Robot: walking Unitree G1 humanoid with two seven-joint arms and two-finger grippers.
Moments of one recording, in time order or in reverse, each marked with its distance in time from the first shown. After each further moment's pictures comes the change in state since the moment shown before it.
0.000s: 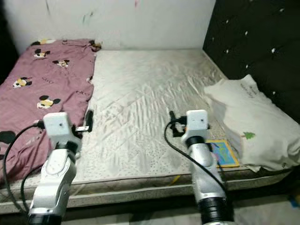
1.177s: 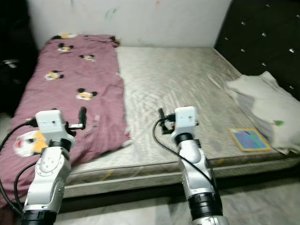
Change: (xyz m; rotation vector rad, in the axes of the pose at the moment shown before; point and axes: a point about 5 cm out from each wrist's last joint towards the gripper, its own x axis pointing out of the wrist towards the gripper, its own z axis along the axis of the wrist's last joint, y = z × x) left arm 0.001 0.011 0.000 -0.010 -0.002 0.024; right arm 0.008 0.024 0.005 -0.001 -0.020 0.060
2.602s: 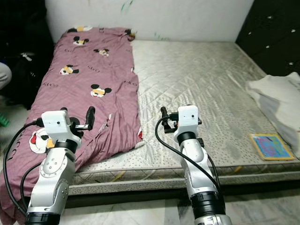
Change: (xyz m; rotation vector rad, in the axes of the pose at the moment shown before) left arm -0.003 -0.012 0.001 -0.048 -0.004 -0.085; right arm 0.001 -0.005 0.001 -0.007 -0.009 -0.016
